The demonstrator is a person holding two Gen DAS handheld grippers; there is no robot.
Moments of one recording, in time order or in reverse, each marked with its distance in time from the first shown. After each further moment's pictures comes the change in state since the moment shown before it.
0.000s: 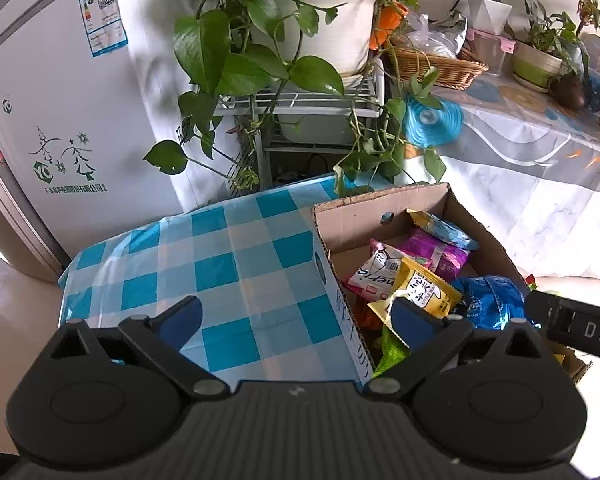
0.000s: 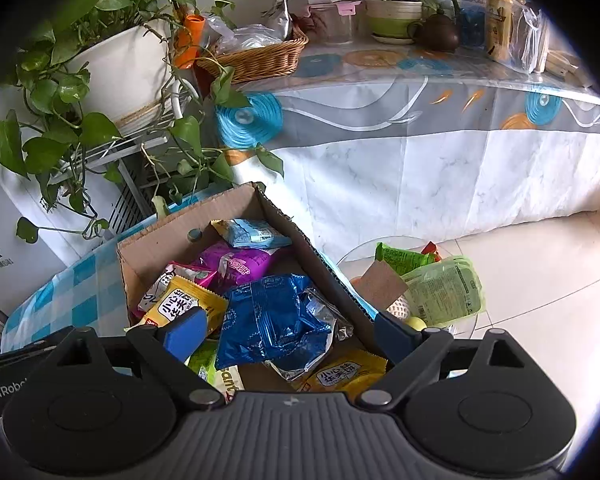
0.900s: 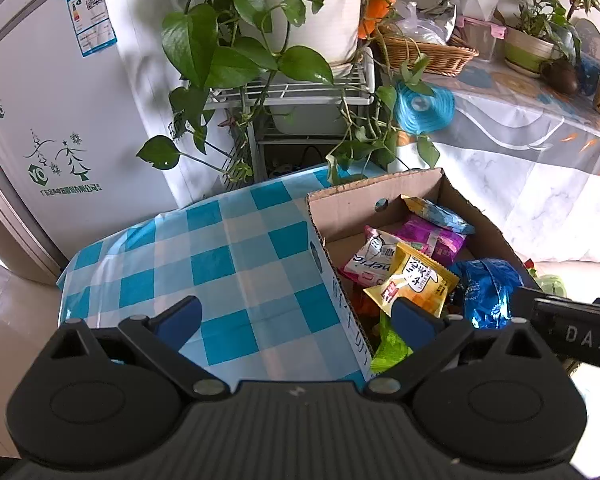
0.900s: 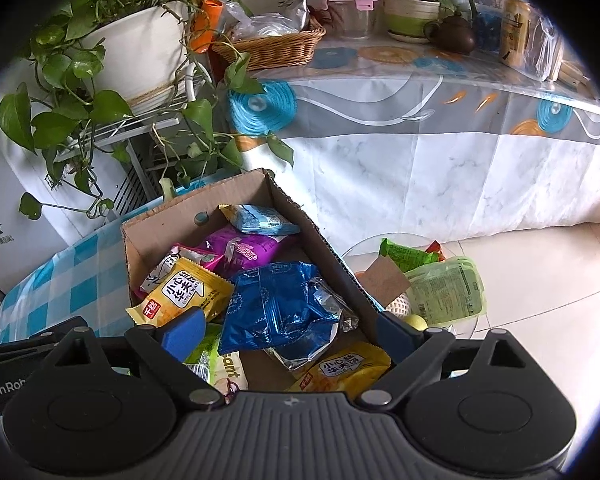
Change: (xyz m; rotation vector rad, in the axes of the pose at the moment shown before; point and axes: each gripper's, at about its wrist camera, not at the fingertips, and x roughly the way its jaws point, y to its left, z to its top) left arm 0.000 -0.002 -0.005 0.036 0.018 -0.010; right arm 0.003 0.007 -0.003 -0.062 0.025 0.005
